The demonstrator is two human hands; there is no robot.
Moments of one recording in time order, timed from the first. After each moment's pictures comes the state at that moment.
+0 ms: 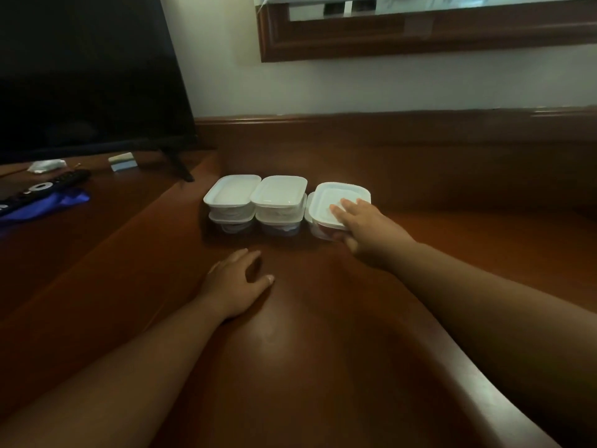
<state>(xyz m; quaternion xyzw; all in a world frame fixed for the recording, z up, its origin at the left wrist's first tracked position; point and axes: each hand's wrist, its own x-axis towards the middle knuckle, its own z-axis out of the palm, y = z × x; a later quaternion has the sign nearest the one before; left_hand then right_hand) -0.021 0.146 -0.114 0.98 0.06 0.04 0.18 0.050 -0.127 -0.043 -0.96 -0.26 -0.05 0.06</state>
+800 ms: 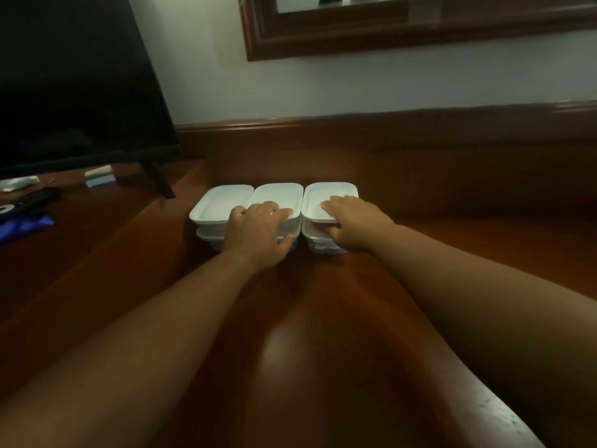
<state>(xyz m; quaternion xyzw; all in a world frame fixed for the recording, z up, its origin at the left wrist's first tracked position) 0.079 0.102 -0.054 0.98 -0.05 0.20 -0.02 0.119 -0.099 -0.033 -0.97 -0.23 -0.04 0.04</state>
